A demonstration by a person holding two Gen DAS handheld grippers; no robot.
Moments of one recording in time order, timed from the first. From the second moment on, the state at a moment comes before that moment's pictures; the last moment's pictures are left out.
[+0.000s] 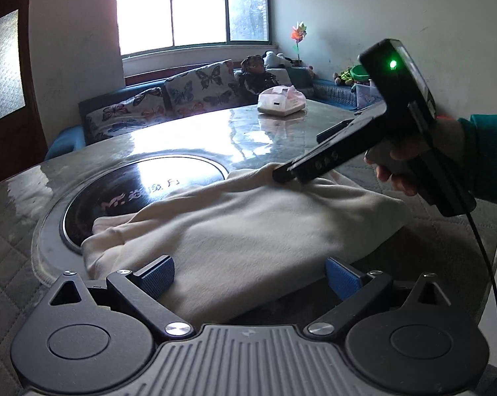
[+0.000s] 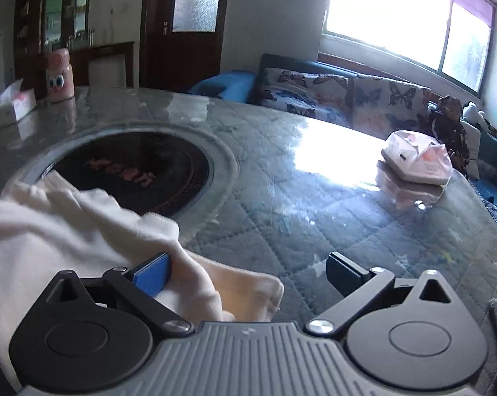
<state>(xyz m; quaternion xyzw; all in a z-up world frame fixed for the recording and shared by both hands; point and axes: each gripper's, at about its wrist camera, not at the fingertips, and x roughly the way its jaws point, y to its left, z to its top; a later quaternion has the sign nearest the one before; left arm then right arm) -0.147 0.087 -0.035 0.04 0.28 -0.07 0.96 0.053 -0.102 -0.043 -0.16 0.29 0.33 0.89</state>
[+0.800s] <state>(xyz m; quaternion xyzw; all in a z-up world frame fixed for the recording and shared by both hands) -0.162 0.140 -0.015 -0.07 0.27 -0.05 0.96 -0.019 -0.086 -0.014 -0.20 0.22 0.41 0.86</state>
